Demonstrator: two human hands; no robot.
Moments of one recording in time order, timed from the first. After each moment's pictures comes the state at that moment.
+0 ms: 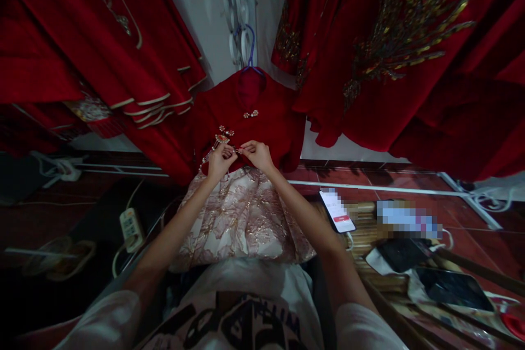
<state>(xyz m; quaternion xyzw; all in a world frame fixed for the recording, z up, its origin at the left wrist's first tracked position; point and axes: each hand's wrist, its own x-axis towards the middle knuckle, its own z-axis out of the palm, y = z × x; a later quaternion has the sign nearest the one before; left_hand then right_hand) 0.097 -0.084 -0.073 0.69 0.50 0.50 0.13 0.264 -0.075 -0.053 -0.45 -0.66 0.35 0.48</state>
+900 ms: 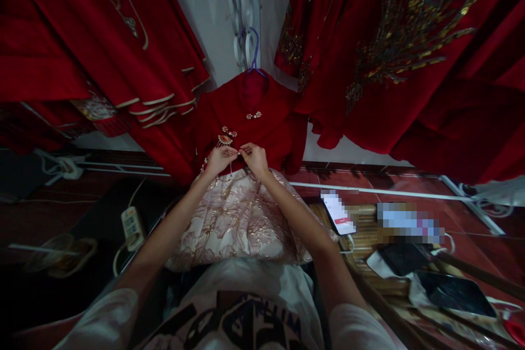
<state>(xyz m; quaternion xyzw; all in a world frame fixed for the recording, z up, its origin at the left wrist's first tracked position) 0.080 -0.066 -0.077 0.67 0.47 0.48 0.33 0.242 -0.075 -0.066 -0.48 -0.68 0.25 0.49</state>
